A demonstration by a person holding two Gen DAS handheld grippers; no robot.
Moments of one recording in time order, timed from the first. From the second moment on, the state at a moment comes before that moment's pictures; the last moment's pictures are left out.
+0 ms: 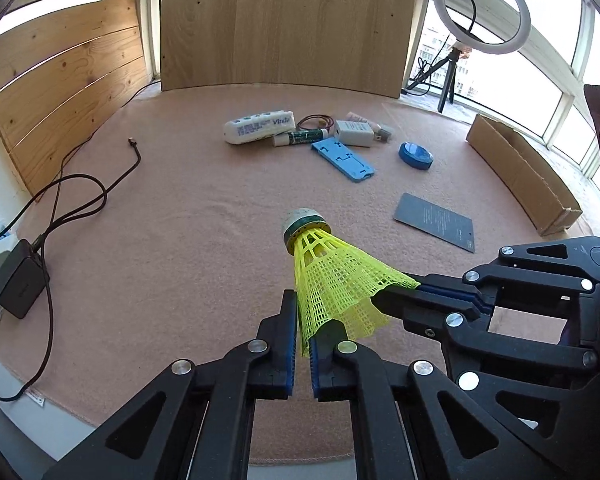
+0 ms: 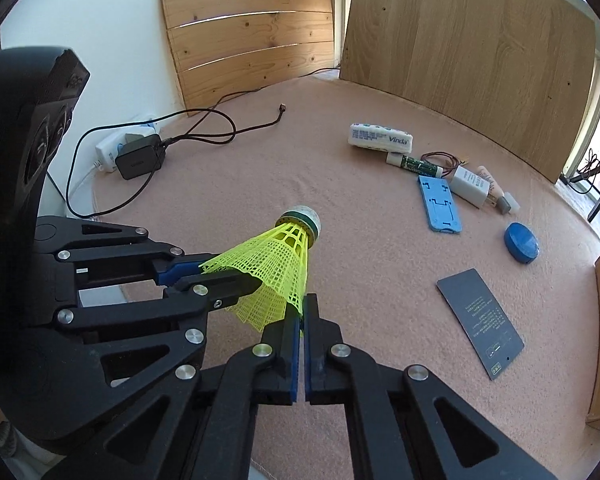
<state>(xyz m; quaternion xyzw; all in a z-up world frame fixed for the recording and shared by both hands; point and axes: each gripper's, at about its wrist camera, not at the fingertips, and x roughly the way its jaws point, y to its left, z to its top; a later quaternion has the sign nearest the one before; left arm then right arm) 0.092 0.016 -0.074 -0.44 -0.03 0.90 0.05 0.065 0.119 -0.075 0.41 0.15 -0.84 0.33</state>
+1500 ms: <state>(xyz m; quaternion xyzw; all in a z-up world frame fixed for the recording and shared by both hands) -0.051 0.380 -0.008 -0.38 0.08 0.89 0.22 -0.013 0.459 -0.021 0.35 -0.01 -0.93 0.14</state>
